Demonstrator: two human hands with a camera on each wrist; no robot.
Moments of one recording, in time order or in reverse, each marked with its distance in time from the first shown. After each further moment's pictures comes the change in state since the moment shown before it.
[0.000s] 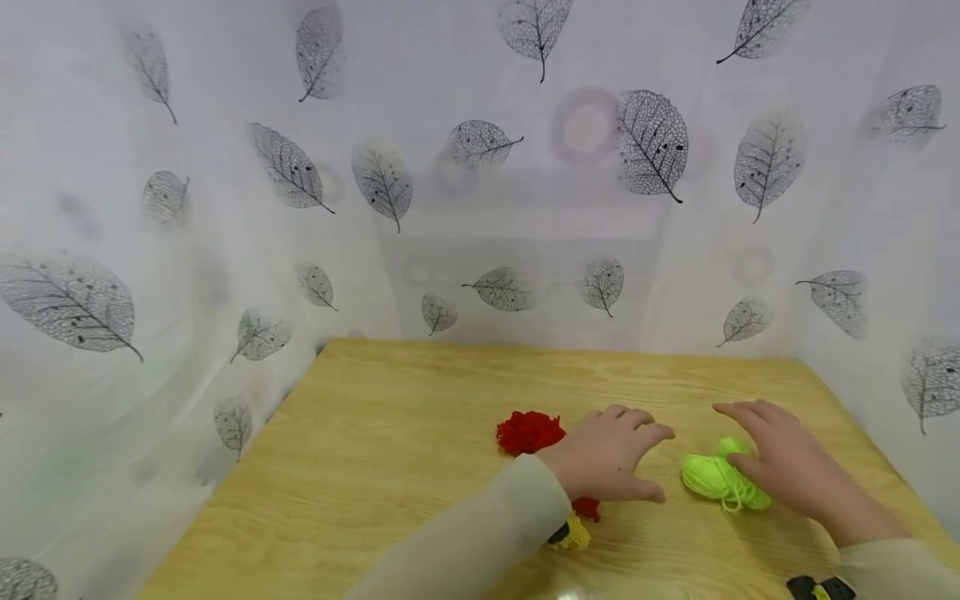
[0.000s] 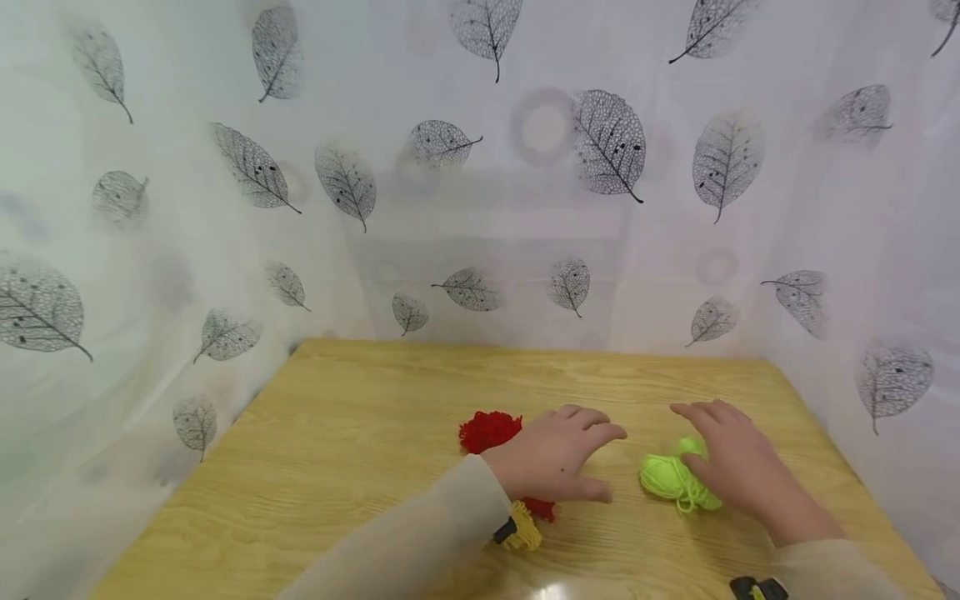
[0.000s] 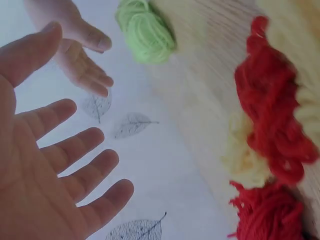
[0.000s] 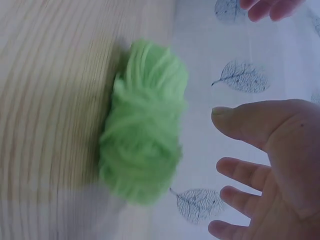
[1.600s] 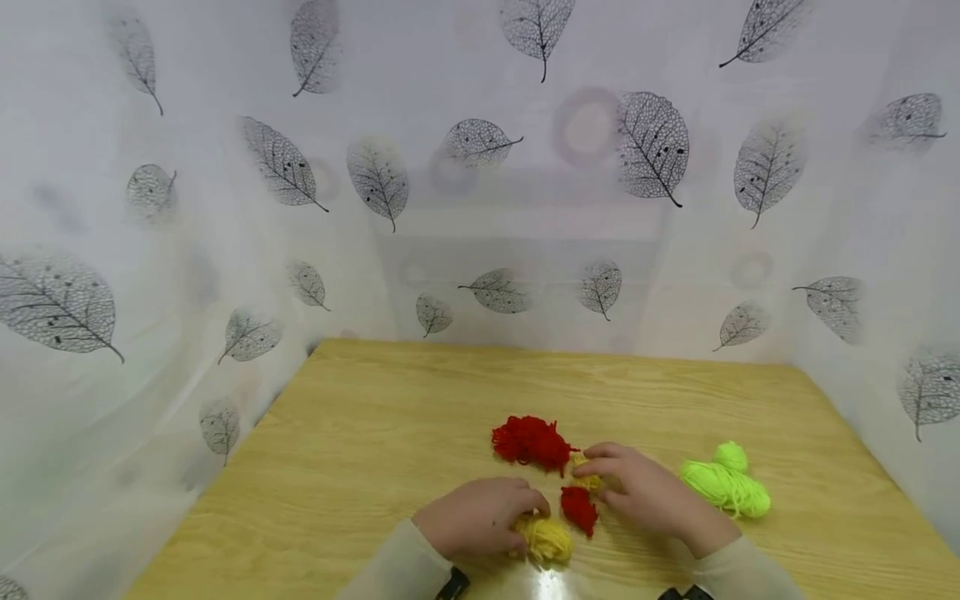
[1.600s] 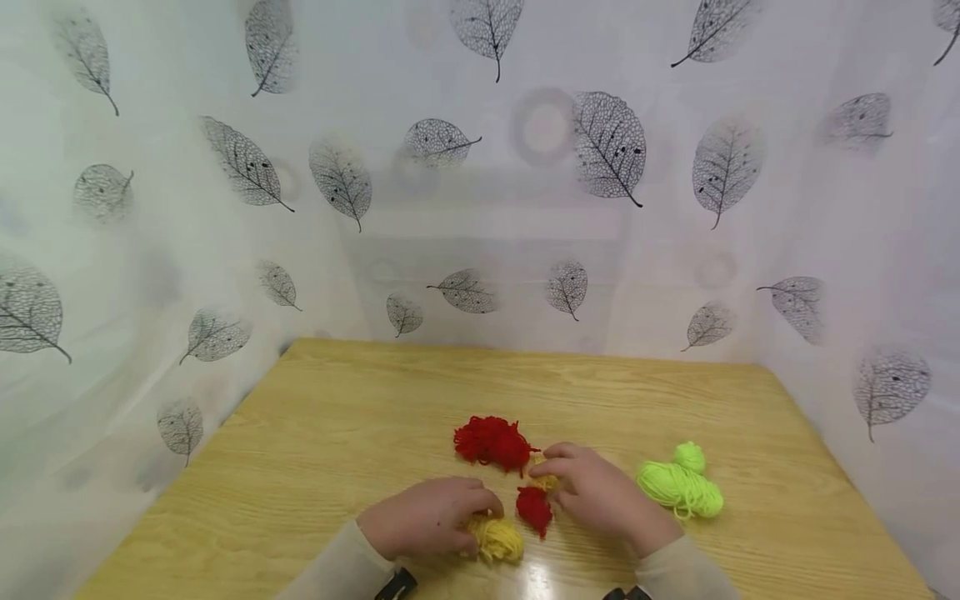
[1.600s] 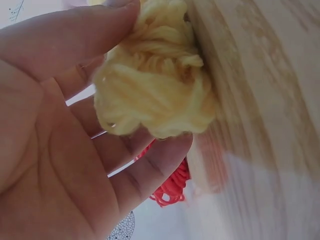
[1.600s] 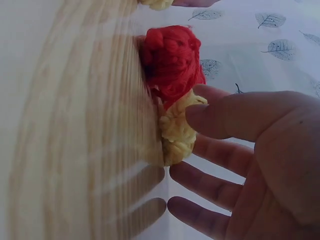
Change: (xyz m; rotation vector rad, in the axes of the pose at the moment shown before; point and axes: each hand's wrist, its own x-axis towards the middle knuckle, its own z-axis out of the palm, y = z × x) left_hand -0.116 -0.078 0.053 -0.314 -0.119 0.015; right_hand 0.042 -0.118 0.073 0.244 -0.210 -0.263
